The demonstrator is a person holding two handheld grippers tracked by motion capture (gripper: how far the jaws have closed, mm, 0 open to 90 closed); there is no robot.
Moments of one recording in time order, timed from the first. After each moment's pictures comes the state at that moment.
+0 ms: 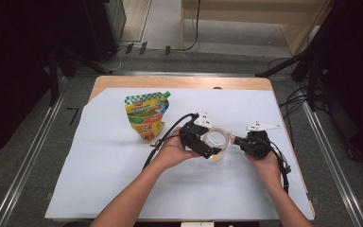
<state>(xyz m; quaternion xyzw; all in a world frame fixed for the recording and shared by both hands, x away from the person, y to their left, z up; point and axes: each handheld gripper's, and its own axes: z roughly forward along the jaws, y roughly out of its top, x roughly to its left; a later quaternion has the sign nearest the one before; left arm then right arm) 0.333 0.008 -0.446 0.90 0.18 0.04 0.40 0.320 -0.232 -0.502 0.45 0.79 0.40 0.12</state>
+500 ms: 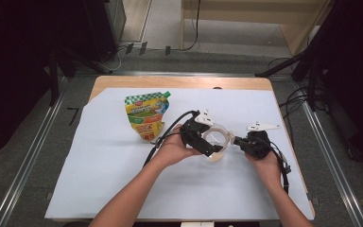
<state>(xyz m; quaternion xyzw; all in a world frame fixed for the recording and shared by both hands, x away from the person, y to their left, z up) 0.334 0.006 -0.433 0.90 0.18 0.04 0.40 0.320 -0.233 -0.502 0.45 0.79 0.41 0.12</state>
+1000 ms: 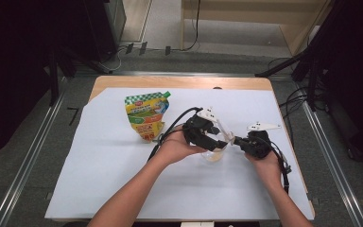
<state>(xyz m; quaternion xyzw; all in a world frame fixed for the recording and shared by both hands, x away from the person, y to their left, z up) 0.328 -0.002 -0.413 0.89 0.17 0.00 0.41 0.320 -0.234 -0.502 0.45 0.79 0.41 0.11</state>
